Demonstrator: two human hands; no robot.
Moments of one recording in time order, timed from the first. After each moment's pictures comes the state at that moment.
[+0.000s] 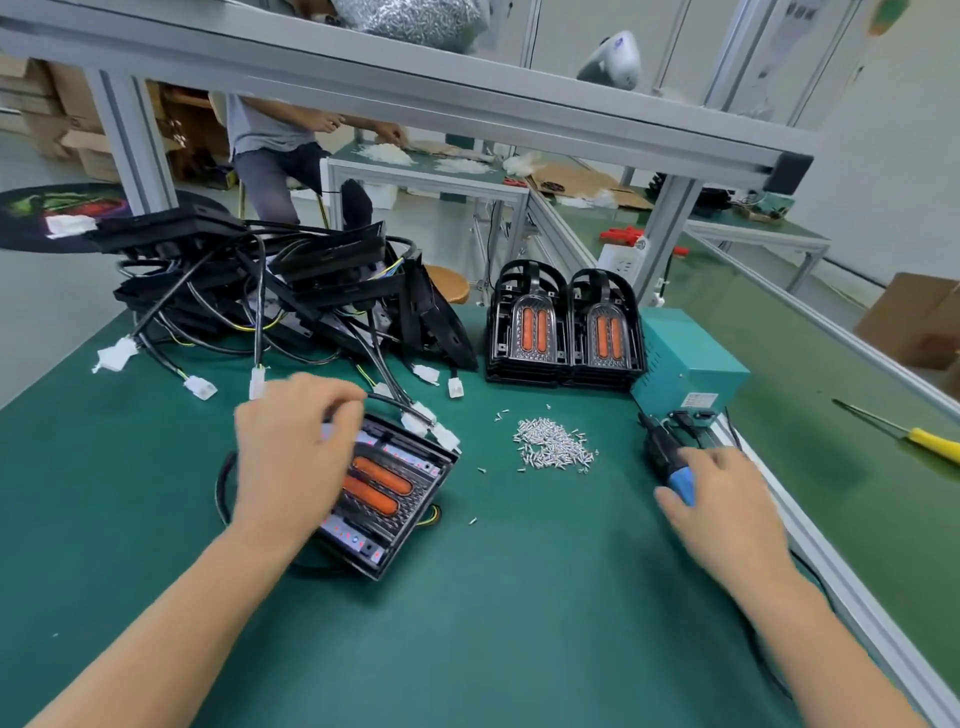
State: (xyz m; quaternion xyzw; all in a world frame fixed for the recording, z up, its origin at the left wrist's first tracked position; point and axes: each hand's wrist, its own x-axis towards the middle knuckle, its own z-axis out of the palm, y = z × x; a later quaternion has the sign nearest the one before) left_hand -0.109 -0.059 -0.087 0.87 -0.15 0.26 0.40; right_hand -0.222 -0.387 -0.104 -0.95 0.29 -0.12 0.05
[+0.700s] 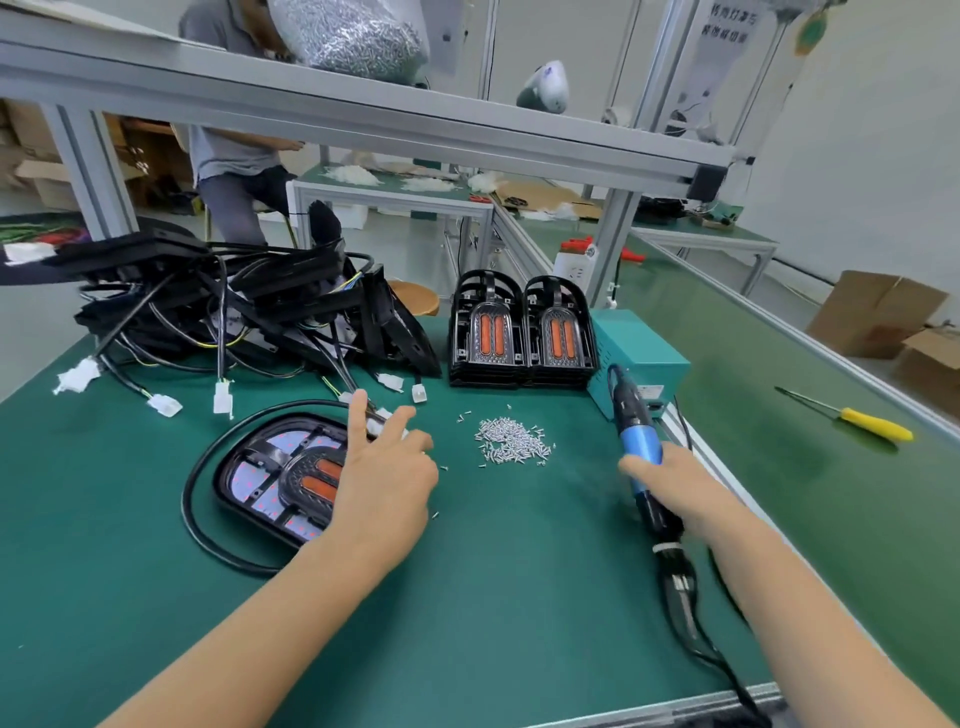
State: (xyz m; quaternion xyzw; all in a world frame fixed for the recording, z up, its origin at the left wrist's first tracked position) left_hand -0.138 -0.136 -0.101 0.94 -0.30 0.12 -0.11; right_hand -0.213 -0.419 -0.102 -0.83 0.35 -0.06 0.44
